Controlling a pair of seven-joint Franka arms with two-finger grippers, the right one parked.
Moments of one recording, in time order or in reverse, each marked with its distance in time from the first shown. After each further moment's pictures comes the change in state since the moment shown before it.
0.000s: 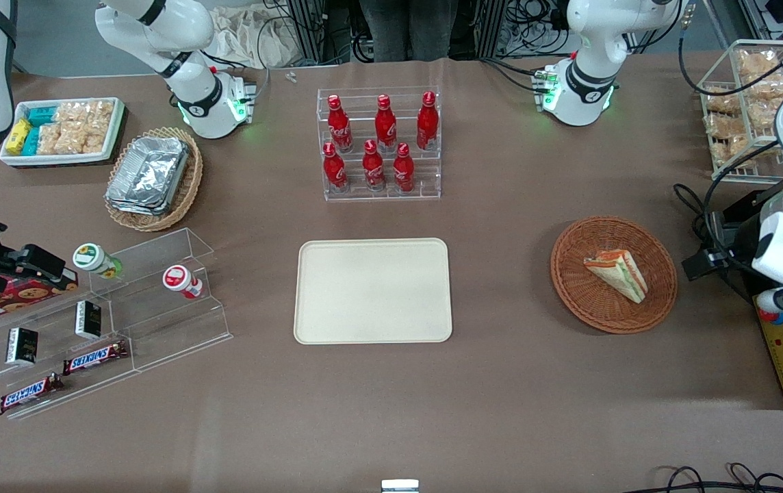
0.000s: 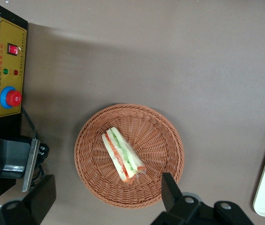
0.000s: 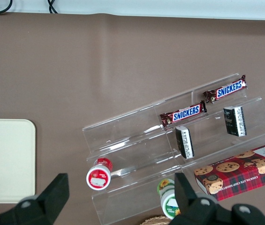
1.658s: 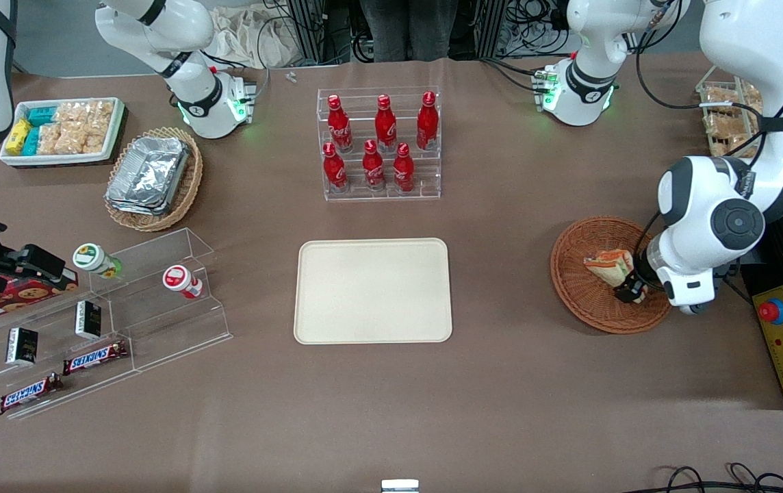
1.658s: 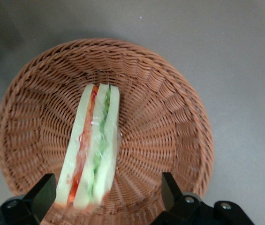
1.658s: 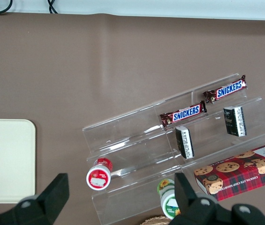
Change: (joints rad) arm 0.000 0.028 0.016 -0.605 0.000 0.563 -0.780
